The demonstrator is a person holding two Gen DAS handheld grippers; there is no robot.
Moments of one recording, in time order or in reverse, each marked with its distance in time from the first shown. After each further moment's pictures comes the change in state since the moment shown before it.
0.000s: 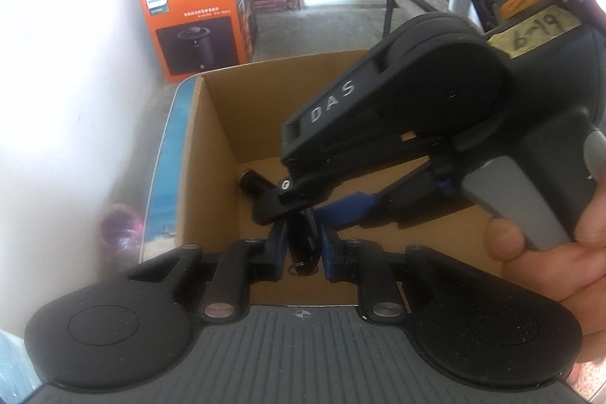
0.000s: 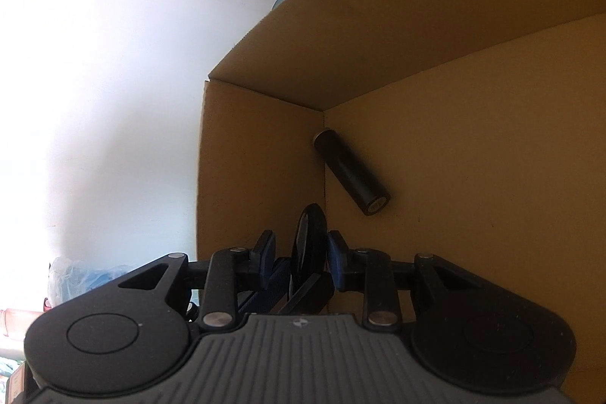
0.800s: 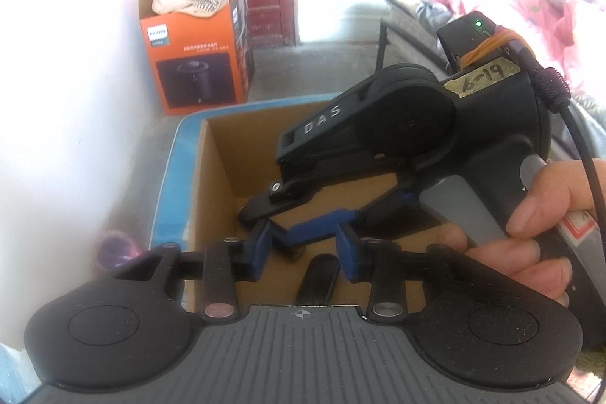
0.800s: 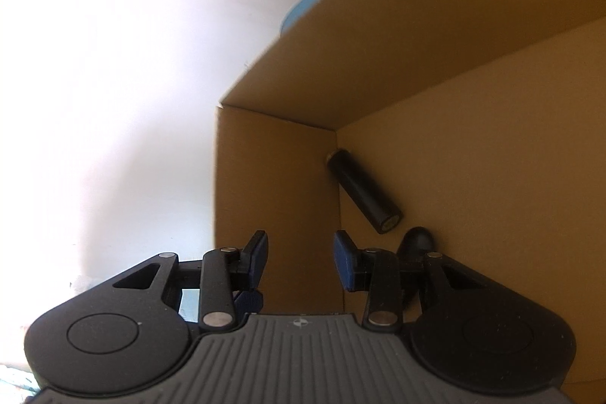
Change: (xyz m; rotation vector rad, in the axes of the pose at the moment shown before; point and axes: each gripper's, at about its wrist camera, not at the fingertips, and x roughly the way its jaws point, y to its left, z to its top) left arm -0.029 -0.003 -0.006 -0.012 -0.133 -0.025; right arm -0.024 -0.004 0.004 0.031 -0.051 0.079
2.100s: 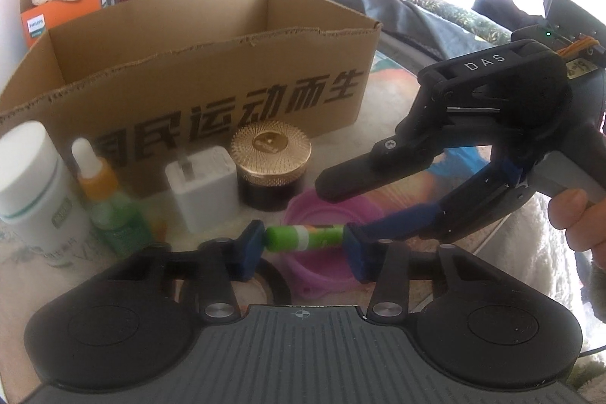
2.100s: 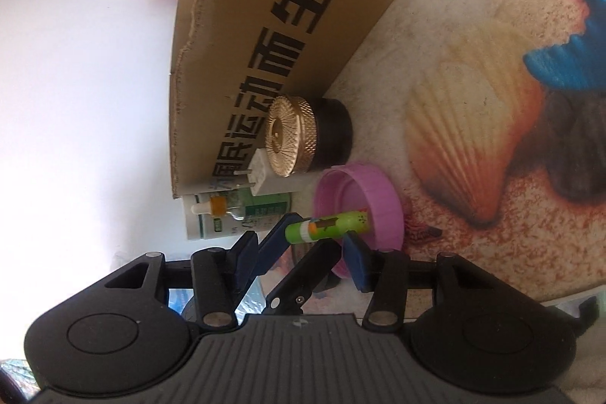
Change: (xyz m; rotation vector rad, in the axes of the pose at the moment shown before) left arm -0.029 -0.085 -0.130 0.170 0.073 -0.361; right arm -0.145 -0.144 -0.191 0.268 -0.102 0.125
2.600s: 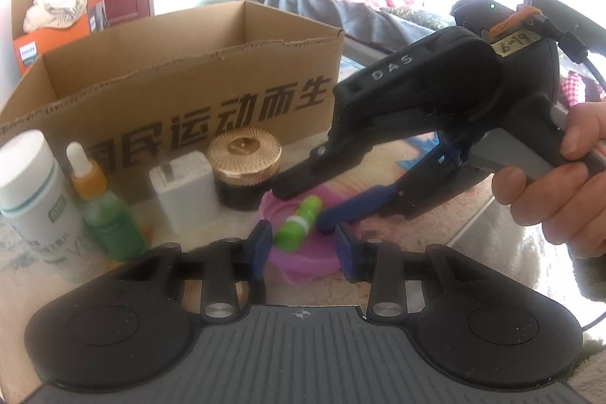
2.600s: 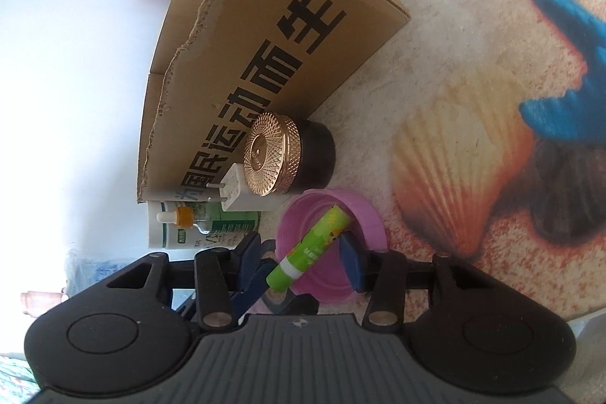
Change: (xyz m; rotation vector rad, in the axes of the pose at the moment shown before) left arm -0.016 -0.021 -0.019 0.076 -0.077 -0.002; right arm 0.020 0.008 -0.006 -0.119 -0.081 -0.136
